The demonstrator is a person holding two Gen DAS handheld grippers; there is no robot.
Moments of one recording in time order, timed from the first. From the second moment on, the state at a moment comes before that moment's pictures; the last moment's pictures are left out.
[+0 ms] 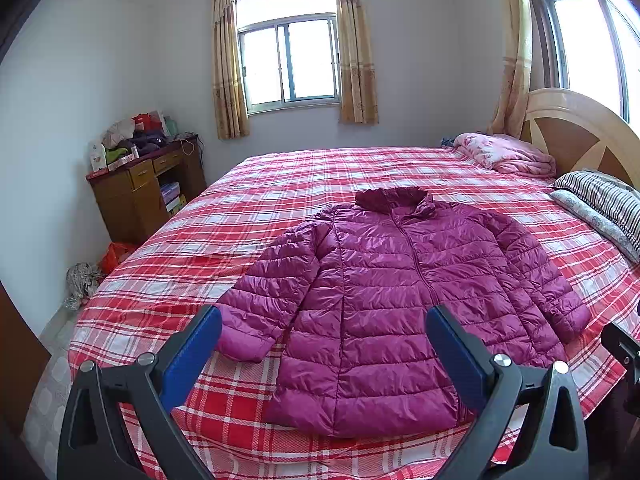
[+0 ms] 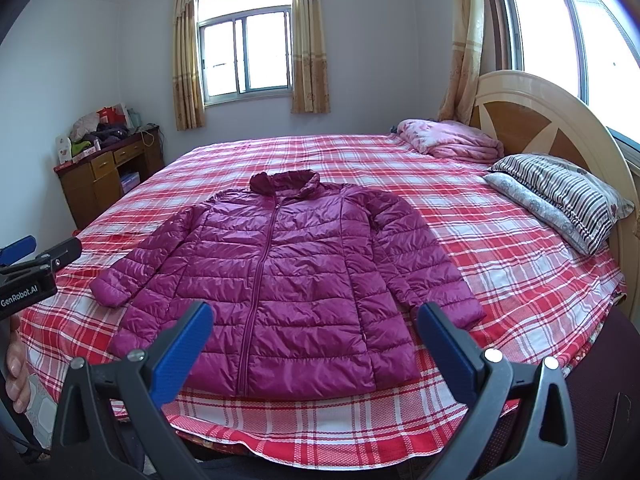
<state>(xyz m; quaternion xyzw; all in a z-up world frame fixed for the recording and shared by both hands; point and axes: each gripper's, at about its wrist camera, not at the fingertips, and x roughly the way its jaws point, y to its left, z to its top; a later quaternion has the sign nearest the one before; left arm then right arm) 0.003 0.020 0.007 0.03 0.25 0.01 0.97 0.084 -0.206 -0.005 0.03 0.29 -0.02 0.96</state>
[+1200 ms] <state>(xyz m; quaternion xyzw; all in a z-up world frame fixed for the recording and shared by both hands) 0.152 0.009 -0.066 0.07 0.30 0.04 0.95 0.182 -0.363 -0.124 0.15 0.39 -0.16 0.90</state>
